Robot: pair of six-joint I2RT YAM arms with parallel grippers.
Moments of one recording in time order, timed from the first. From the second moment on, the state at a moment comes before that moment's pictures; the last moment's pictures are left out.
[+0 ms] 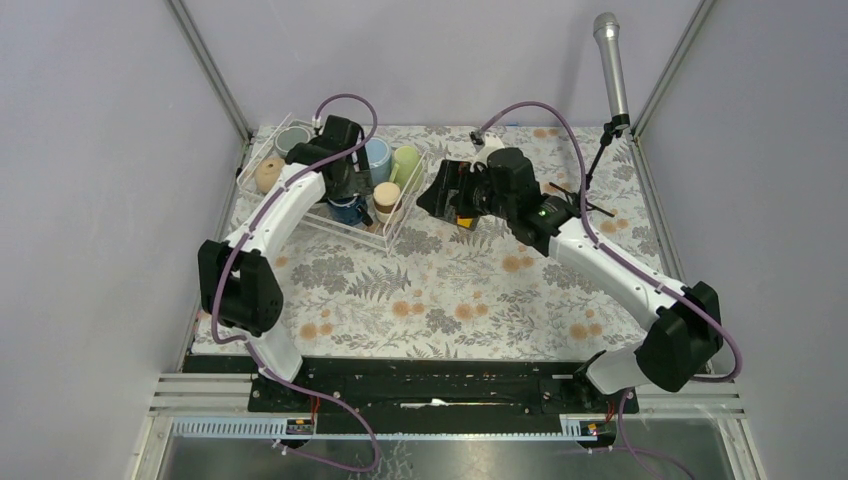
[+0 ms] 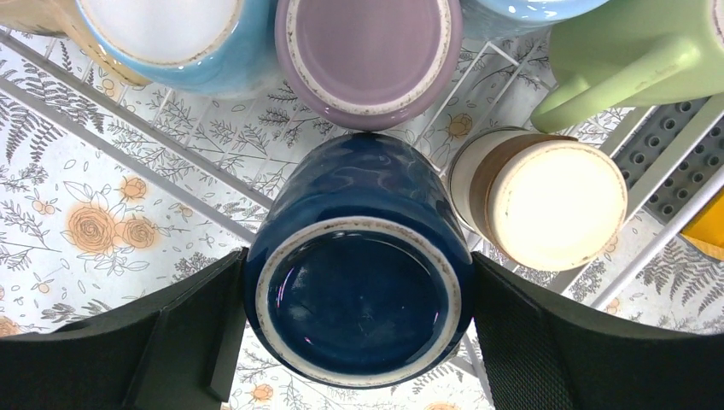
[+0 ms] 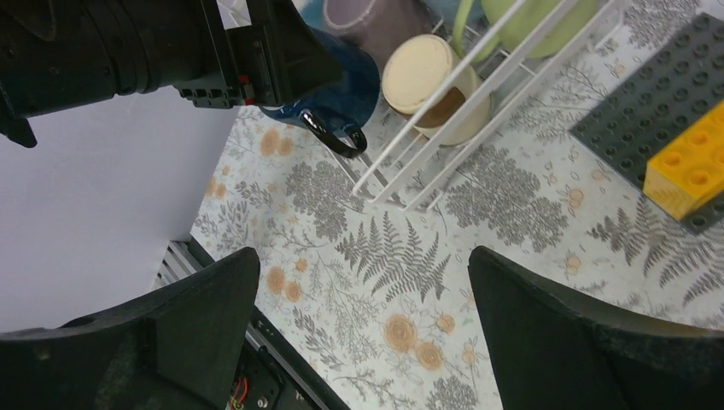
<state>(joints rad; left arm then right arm) -0.31 1.72 1.58 -0.86 -0.31 -0.46 0.65 1.43 1.24 -0.23 -0.17 0.60</state>
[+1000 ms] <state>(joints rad) -0.27 1.73 1.62 -0.93 -0.19 -0.44 0.89 1.92 1.50 -0.03 0.05 0.14</state>
